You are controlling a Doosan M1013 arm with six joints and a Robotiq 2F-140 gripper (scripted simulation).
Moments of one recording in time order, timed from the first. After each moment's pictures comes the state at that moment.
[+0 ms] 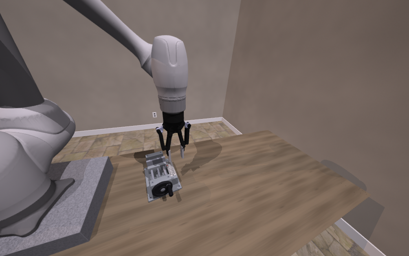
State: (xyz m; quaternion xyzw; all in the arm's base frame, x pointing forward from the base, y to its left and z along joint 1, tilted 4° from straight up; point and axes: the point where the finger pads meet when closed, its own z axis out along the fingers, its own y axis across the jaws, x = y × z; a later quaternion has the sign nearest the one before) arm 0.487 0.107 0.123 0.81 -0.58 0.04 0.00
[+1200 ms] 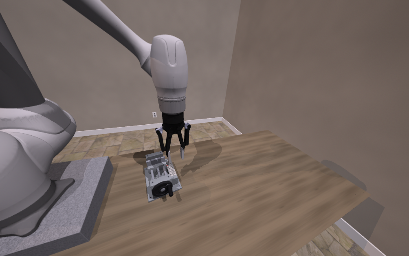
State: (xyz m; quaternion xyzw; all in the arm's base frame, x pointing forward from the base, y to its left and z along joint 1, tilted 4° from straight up) arm 0.486 0.101 0.123 0.81 -0.59 0.04 0.00
